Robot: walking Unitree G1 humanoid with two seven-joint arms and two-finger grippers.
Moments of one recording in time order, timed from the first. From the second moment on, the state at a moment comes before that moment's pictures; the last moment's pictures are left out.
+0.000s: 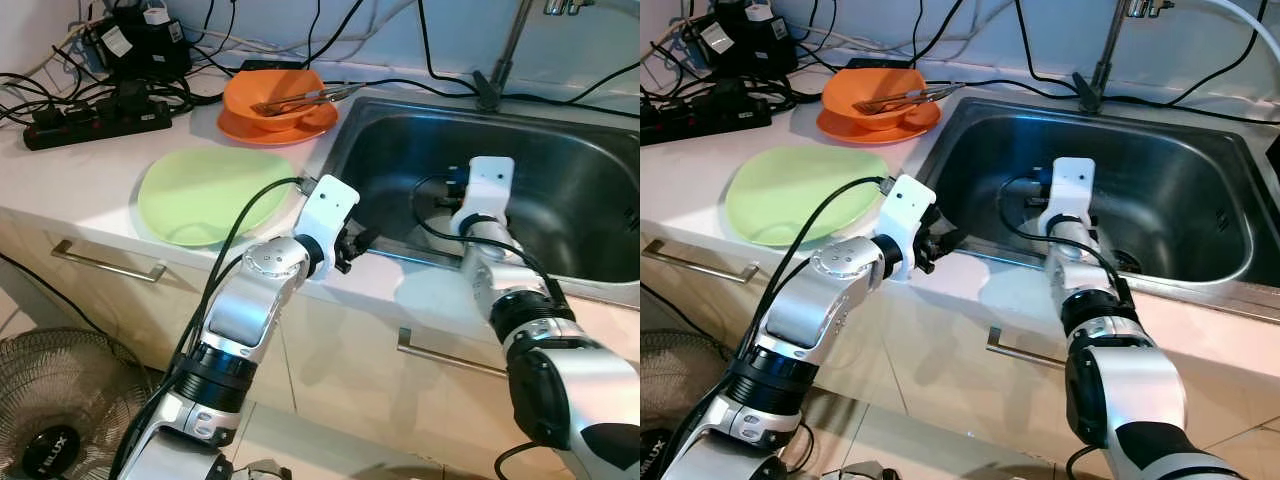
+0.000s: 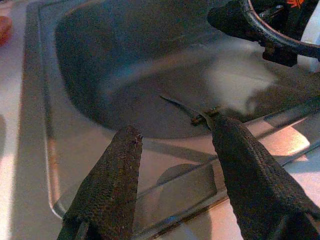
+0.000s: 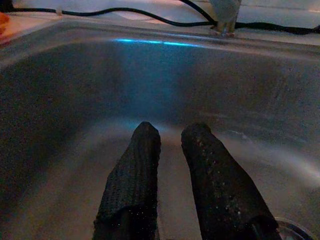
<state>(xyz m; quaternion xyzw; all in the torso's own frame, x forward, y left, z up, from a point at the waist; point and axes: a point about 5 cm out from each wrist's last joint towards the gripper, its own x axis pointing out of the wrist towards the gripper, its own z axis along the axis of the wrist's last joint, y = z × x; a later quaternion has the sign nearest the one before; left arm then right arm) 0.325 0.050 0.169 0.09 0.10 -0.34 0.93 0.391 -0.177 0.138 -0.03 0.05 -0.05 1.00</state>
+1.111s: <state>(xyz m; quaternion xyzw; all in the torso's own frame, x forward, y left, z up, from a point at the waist) 0.324 0.126 0.174 0.14 -0.13 -0.13 0.97 0.343 -0.161 0.173 -0.02 -0.17 0.06 0.98</state>
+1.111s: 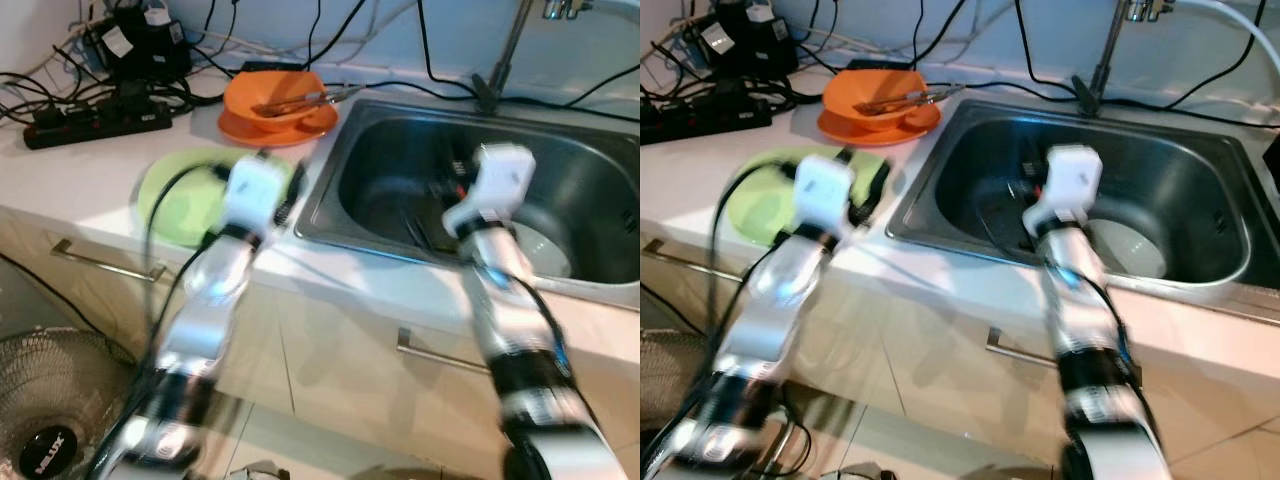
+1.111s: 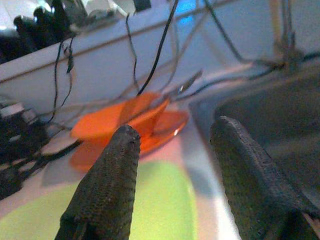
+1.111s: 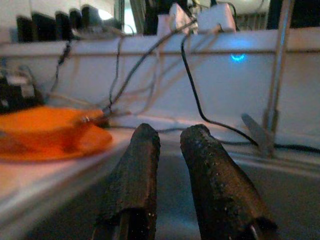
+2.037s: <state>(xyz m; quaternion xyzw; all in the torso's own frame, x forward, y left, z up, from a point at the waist) 0.301 0.170 0.161 0.47 0.01 -0.16 0.87 0.319 -0.146 0.151 0.00 -0.11 0.09 0.99</state>
